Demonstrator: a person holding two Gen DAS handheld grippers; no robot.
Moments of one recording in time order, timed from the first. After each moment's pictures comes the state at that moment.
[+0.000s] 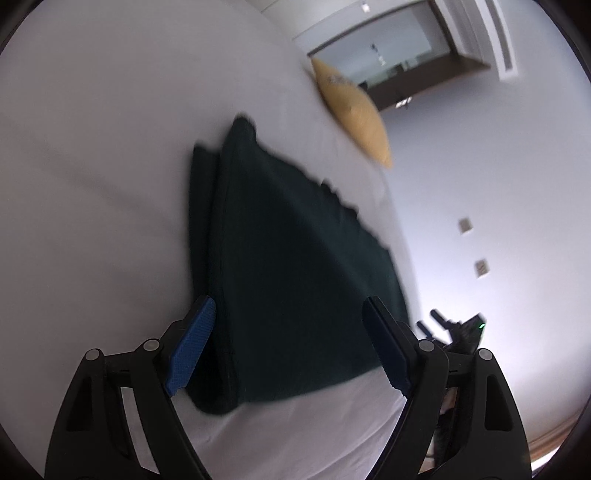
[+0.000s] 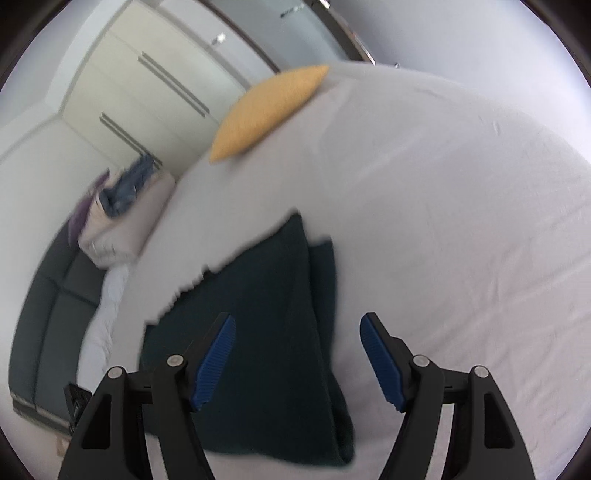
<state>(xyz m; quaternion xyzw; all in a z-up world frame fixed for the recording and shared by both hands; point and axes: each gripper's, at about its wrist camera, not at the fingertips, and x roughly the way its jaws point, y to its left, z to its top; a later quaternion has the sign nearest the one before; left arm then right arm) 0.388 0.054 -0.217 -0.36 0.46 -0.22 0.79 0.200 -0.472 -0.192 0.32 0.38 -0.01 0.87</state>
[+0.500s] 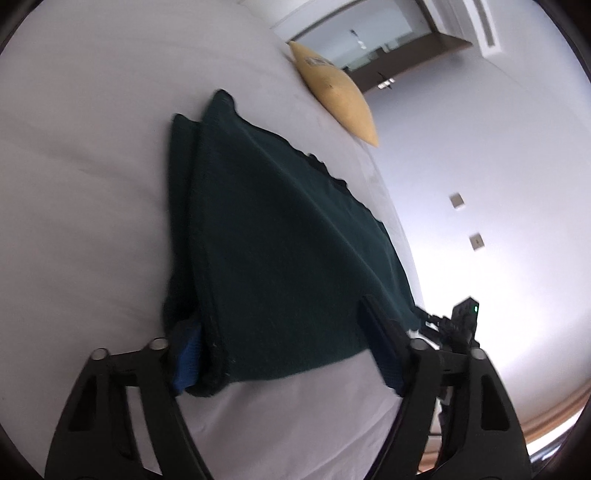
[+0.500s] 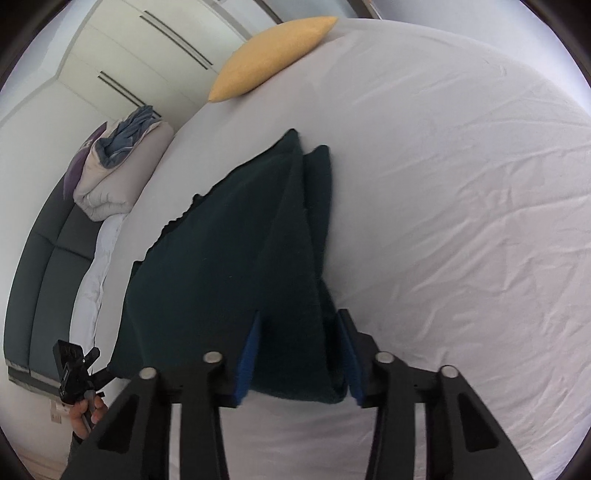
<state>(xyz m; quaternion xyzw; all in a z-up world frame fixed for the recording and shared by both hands) 0.359 0.046 -0.231 -0.33 0.45 -0.26 0.79 0.172 -0.444 -0.227 0.30 0.44 0.03 0.85</state>
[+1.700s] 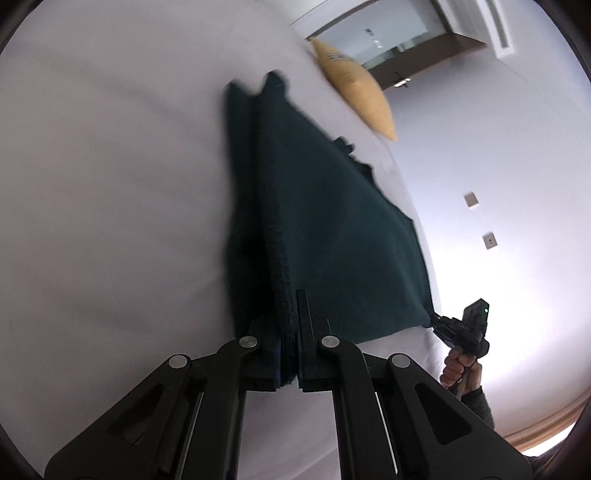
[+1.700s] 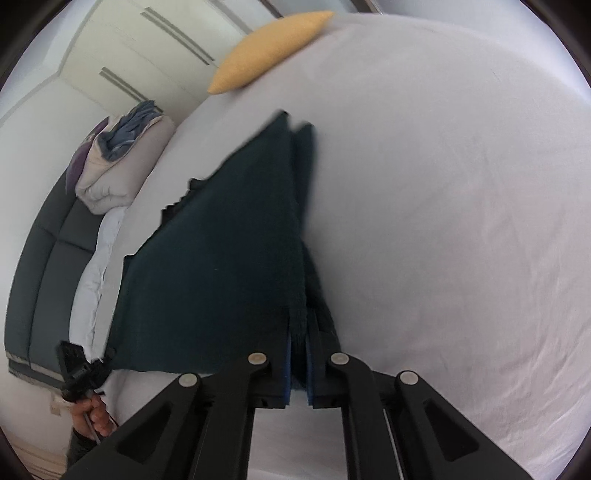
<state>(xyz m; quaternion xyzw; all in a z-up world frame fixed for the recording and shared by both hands) 0.329 0.070 -0.254 -0.34 0.47 -0.23 0.78 0.146 -0.451 -0.245 0.31 0.45 0.03 0.84</state>
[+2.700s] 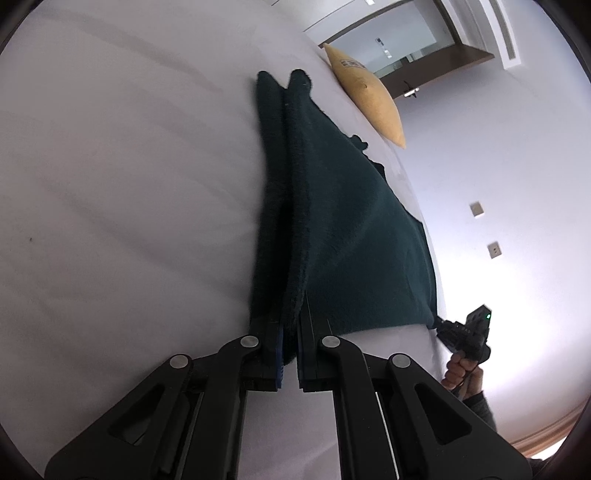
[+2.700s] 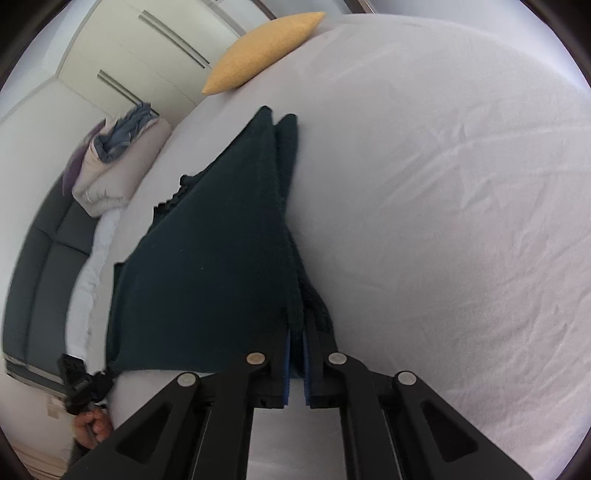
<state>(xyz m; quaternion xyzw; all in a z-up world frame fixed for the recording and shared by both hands) 0.309 0.079 -0.273 -0.35 0.46 -0.22 0.78 0.144 -0.456 -0.256 0.31 0.44 0.03 0.84</state>
